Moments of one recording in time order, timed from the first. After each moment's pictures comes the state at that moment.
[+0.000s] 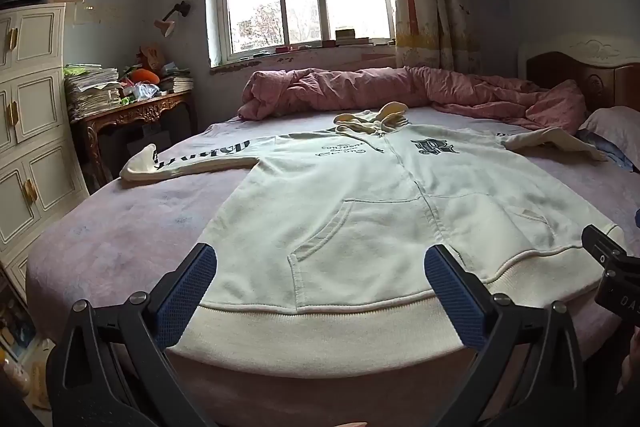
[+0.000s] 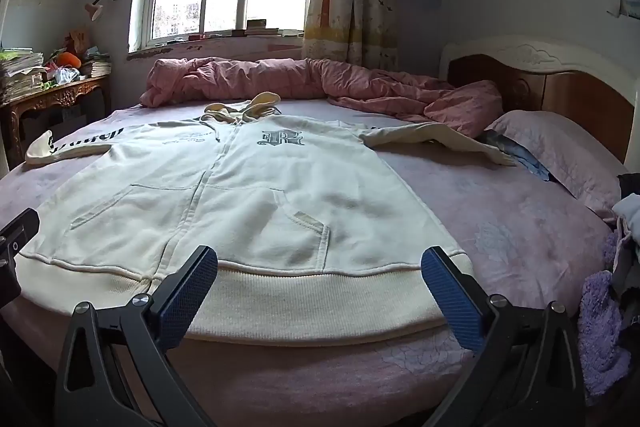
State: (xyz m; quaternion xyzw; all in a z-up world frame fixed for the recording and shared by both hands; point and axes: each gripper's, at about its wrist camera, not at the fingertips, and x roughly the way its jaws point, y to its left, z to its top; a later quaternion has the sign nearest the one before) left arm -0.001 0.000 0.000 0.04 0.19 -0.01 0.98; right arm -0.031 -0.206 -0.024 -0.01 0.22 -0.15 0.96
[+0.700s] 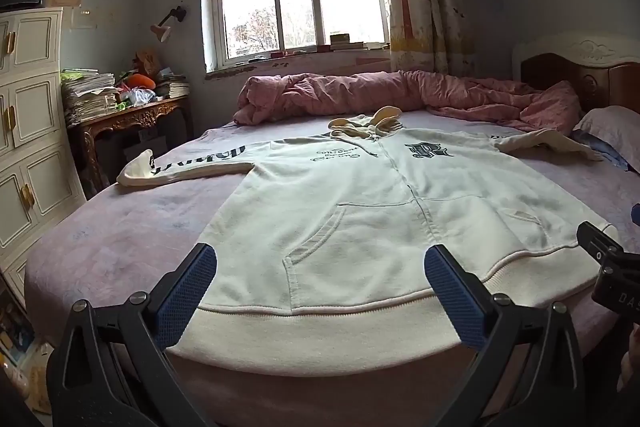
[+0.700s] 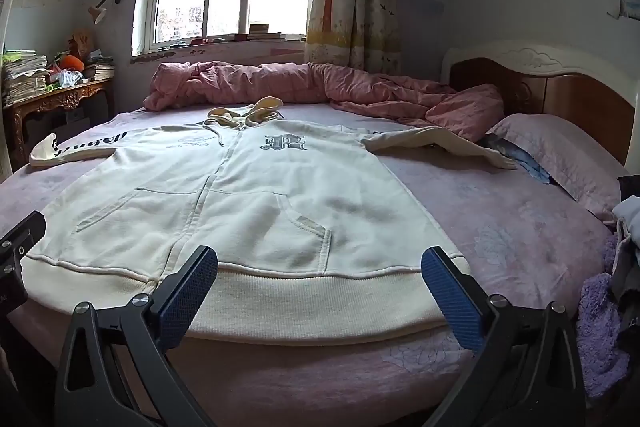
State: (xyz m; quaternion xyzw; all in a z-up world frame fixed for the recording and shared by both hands) left arm -0.007 -0.007 0.004 0.04 0.19 -0.01 0.98; right arm -0.038 -0.204 -0.021 0.00 0.20 -0.14 0.97
